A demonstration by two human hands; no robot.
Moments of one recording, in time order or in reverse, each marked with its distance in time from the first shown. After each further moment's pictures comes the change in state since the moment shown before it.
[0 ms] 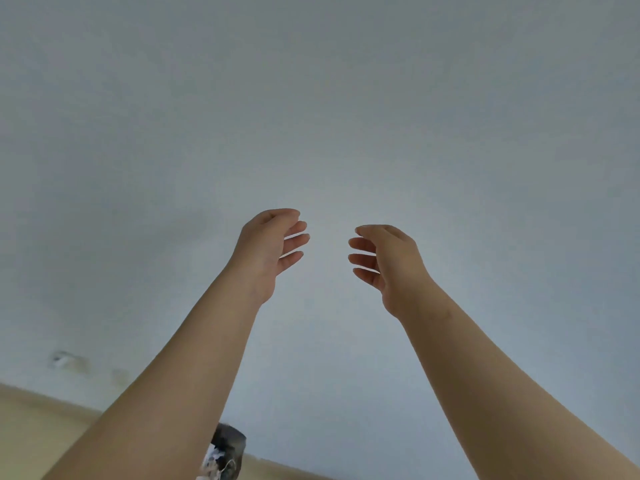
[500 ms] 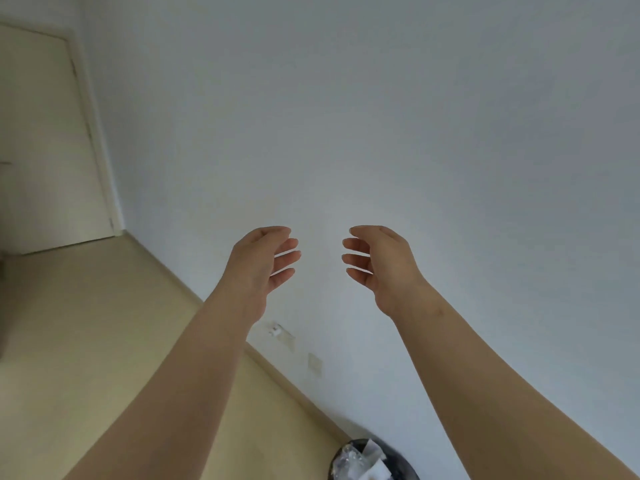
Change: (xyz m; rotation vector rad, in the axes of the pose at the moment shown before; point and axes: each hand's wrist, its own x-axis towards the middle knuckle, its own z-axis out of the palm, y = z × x) left_hand -0.040 0.098 -0.363 0.054 0.558 0.139; right_hand -0.065 0.047 0.376 0.103 -0.564 0.108
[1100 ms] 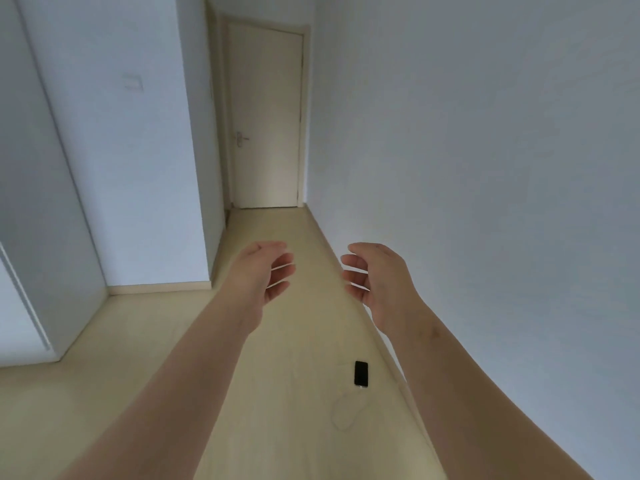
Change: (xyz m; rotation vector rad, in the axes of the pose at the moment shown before) left_hand 0.162 0.028 -0.309 0.004 0.626 0.048; right_hand 0.143 0.138 0.359 0.000 -0.551 0.246
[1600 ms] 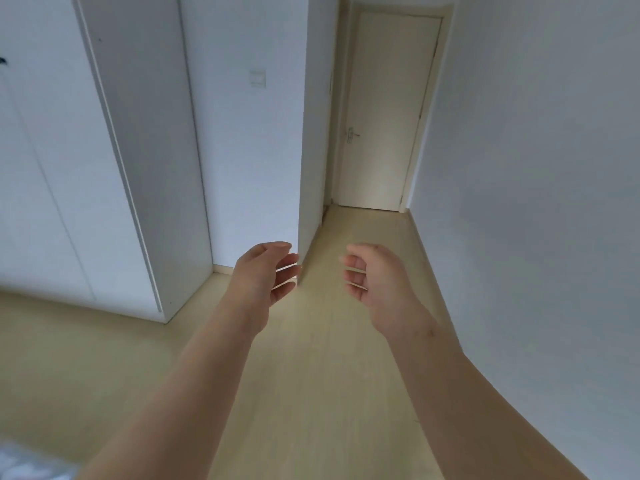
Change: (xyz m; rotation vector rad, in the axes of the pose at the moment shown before) left_hand 0.193 0.031 -0.080 -0.070 0.371 0.061; right_hand 0.211 0.020 0.168 -0.074 -0.344 0.109
